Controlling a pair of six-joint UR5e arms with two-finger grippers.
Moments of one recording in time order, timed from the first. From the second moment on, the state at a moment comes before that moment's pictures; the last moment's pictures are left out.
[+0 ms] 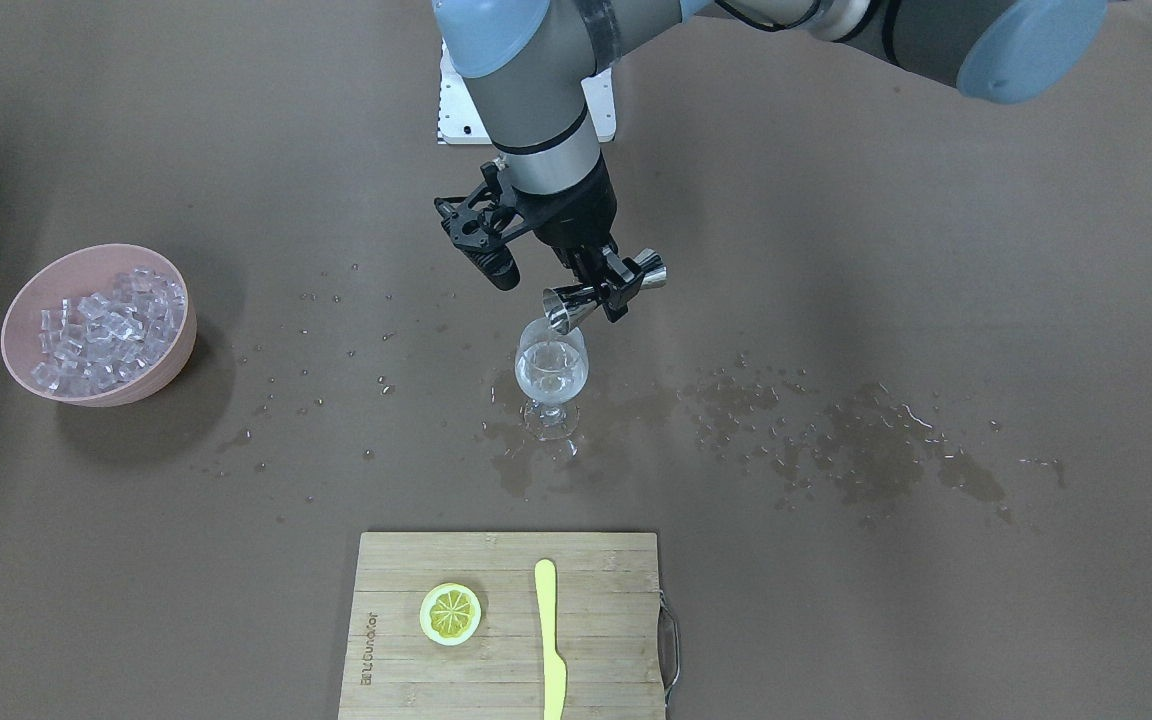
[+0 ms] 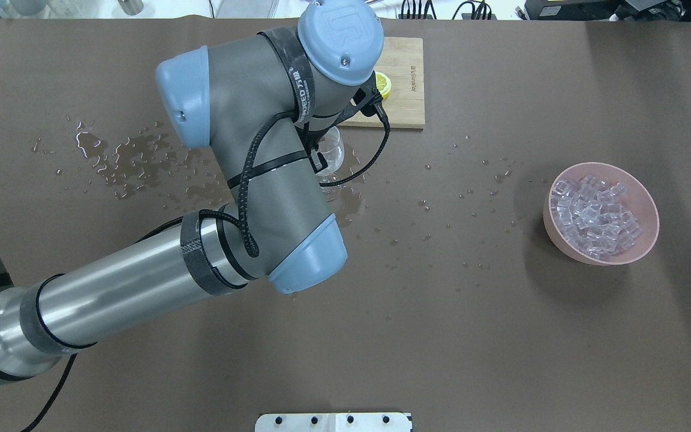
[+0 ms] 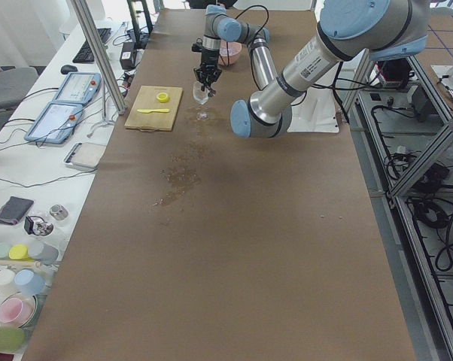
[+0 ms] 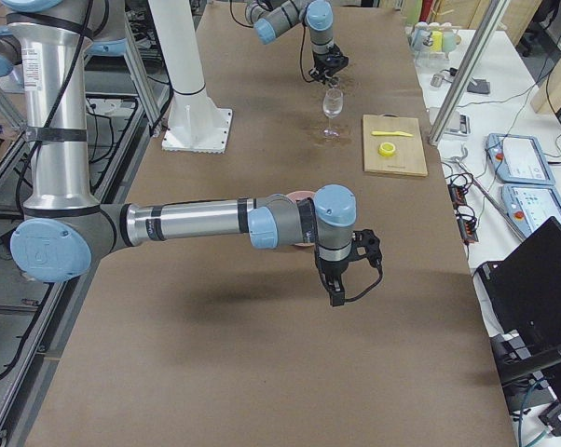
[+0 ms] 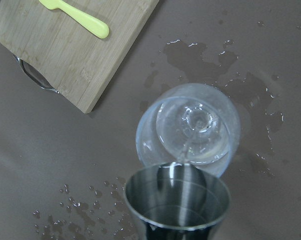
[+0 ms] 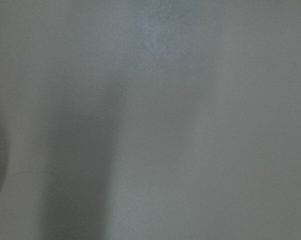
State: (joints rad) left arm -0.61 -2.64 -1.56 -1.00 -1.67 -0.09; right arm 1.51 -1.58 1.70 -1.51 2.26 -0.02
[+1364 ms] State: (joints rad) left arm -0.62 -2.67 -1.53 -0.99 -1.61 -0.03; right arm 1.51 -1.58 1.70 -1.51 2.27 -0.02
